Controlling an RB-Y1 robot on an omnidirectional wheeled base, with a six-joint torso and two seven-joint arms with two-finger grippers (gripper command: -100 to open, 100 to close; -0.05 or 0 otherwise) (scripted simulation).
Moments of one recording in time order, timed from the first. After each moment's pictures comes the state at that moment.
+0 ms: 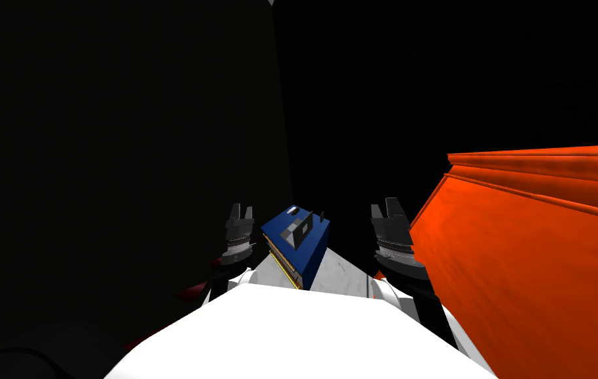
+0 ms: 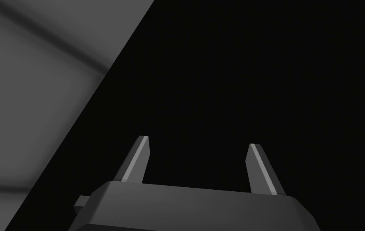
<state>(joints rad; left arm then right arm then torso) 0.52 -0.04 -0.02 -2.26 0.05 -0.62 -0.08 0.49 0.04 -0.03 -2.28 0.08 -0.58 0.13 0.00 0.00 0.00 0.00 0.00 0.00</state>
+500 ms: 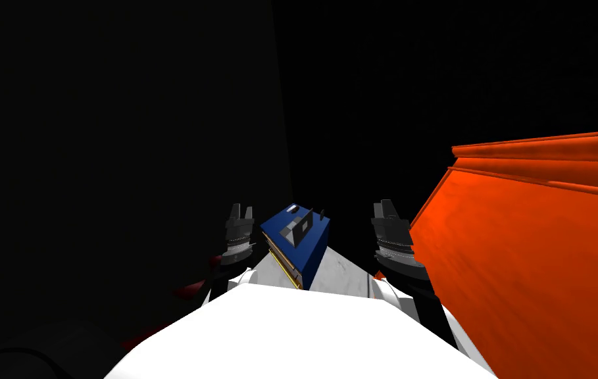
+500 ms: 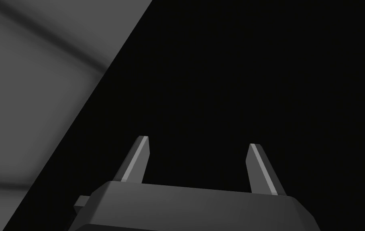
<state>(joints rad) 0.52 -0.04 -0.02 -2.26 0.05 -0.62 -0.08 0.49 0.04 -0.03 -2.28 0.08 -0.58 0.13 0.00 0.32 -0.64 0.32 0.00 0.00</state>
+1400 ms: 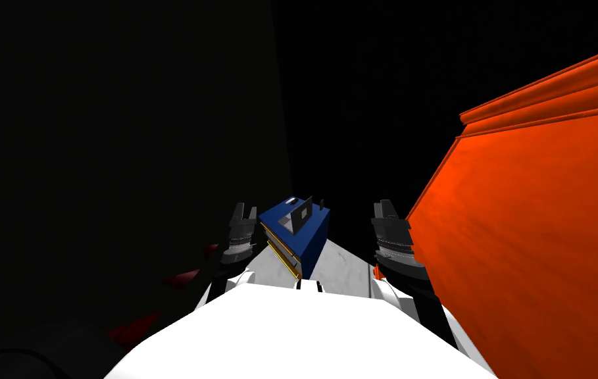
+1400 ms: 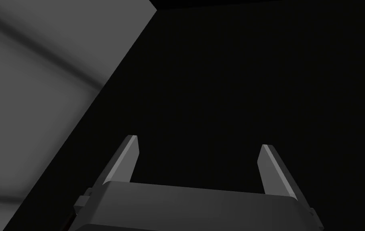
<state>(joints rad) 0.51 0.06 -0.03 -2.26 0.05 -0.61 -0.08 0.49 0.04 -0.03 -2.28 0.08 -0.58 0.13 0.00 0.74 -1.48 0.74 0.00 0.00</state>
